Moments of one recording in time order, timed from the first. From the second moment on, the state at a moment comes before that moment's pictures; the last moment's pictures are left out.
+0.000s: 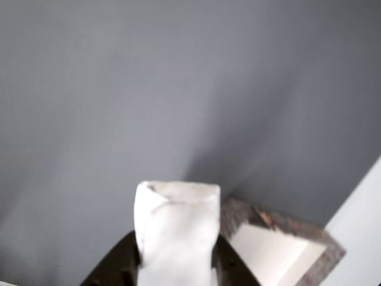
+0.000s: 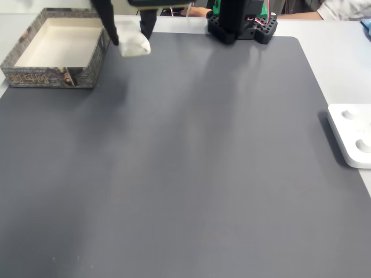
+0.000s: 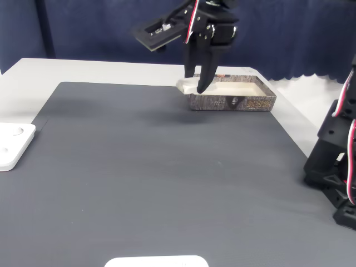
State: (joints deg) arm 50.5 84.1 78.5 90.6 69.6
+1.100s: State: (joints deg) arm 76.1 67.9 60.2 94.4 58.9
